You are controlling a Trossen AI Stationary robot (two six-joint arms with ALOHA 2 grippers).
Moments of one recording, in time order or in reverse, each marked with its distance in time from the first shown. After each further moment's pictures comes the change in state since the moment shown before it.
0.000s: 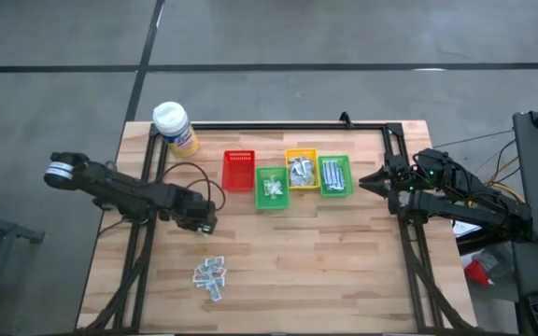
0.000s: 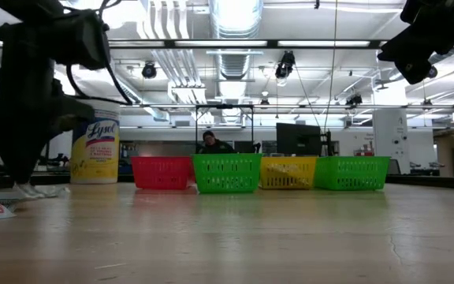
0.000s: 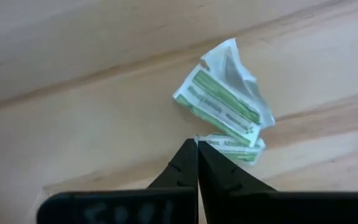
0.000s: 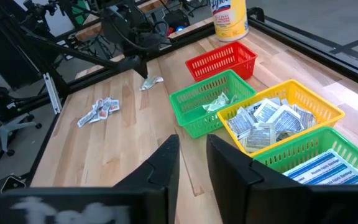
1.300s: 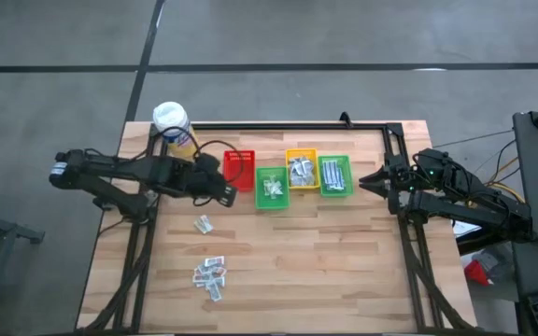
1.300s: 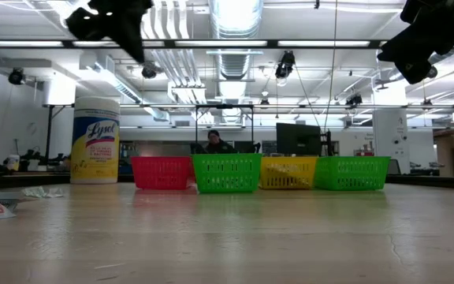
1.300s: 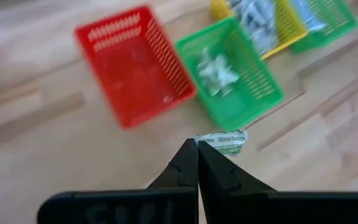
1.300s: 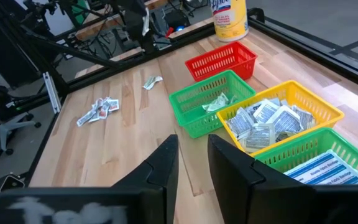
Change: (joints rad) left arm 0.030 0.059 0.705 -0.331 -0.473 0.281; right arm 0.000 0.000 0.000 0.000 0.000 -0.008
